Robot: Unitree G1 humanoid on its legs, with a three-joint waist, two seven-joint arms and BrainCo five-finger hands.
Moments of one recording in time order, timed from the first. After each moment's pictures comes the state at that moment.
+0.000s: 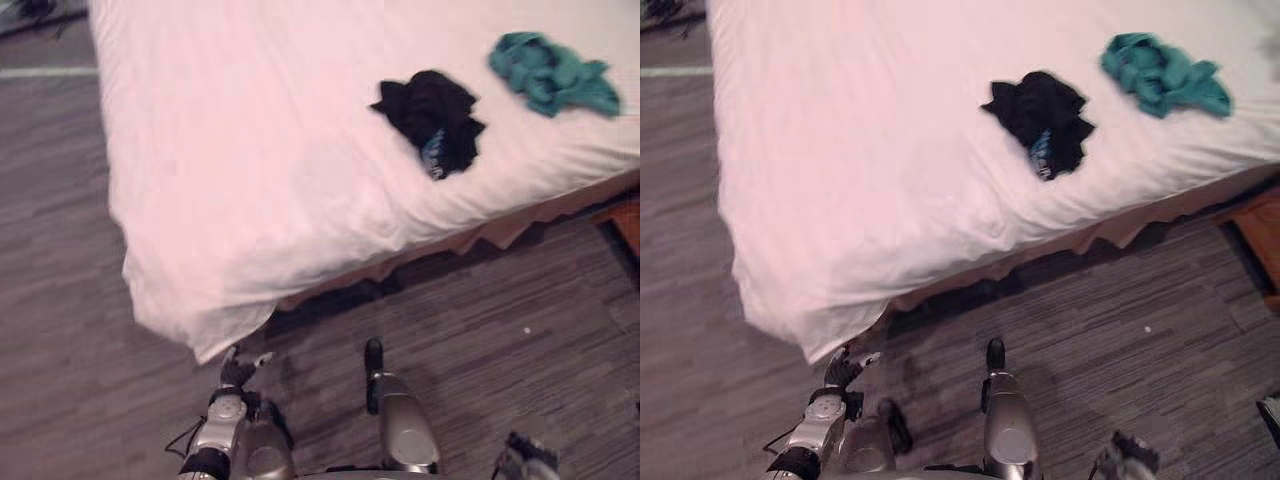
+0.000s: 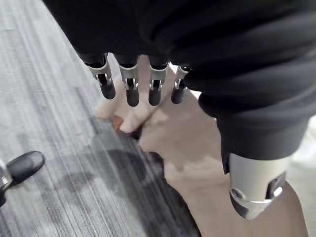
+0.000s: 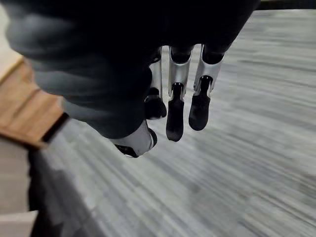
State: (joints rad) left arm -0.06 0.11 0.03 0.84 0.10 -0.03 0.23; right arm 0.12 -0.09 -0.54 0.94 0.22 -0.06 -0.23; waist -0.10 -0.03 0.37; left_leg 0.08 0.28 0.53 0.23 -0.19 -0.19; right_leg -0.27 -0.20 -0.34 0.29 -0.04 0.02
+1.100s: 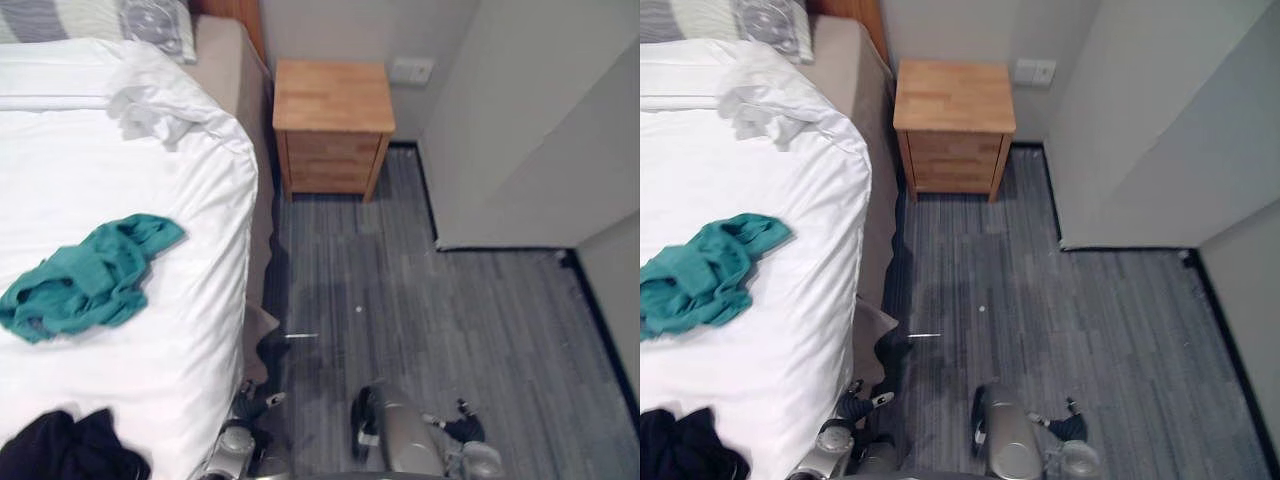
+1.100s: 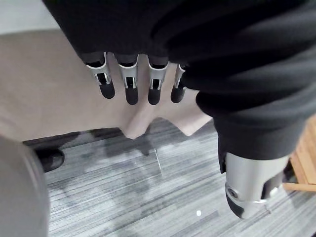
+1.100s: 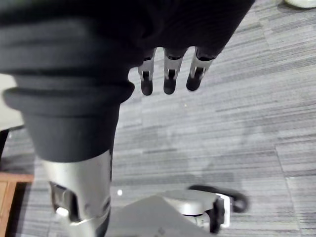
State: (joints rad) left arm -0.03 0.06 -0.03 0.96 0.21 -0.04 0.22; right arm 0.10 -0.12 -0.19 0.86 -0.07 -0.06 -0.17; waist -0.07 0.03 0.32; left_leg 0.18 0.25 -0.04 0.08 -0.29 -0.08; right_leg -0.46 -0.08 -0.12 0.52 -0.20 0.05
